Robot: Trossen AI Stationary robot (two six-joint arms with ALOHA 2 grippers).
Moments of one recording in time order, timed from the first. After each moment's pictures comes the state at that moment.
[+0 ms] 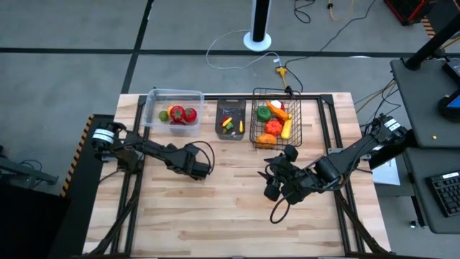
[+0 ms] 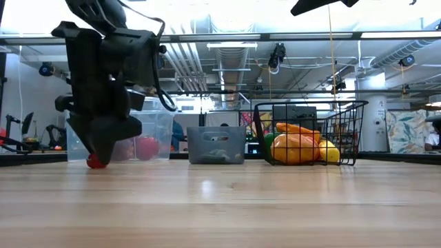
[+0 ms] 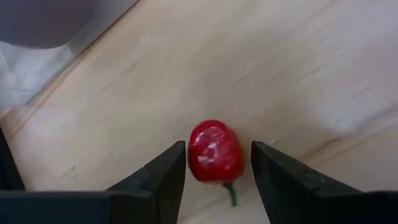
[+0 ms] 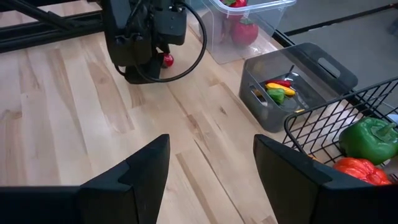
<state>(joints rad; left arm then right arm) -0.16 1.70 0.88 -0.91 -0.44 -1.14 0.52 1.44 1.25 -0.71 0.79 0.70</state>
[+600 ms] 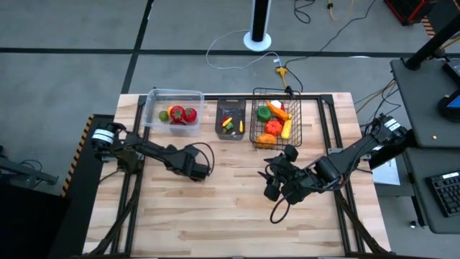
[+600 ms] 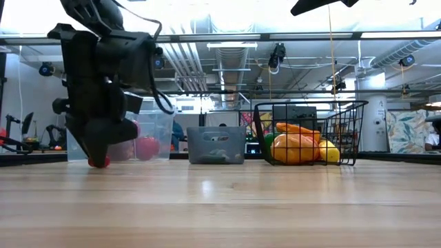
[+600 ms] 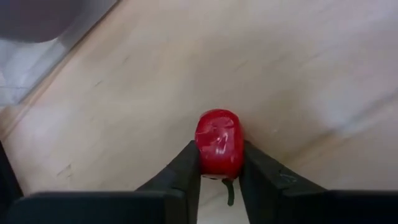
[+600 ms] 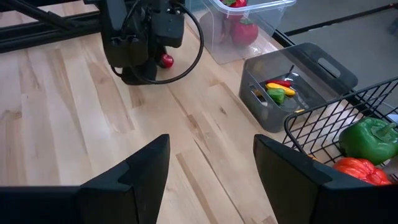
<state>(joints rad) -0.17 1.70 0.86 -0.89 -0.43 -1.13 0.52 1.44 1.25 -0.71 0.79 0.70</state>
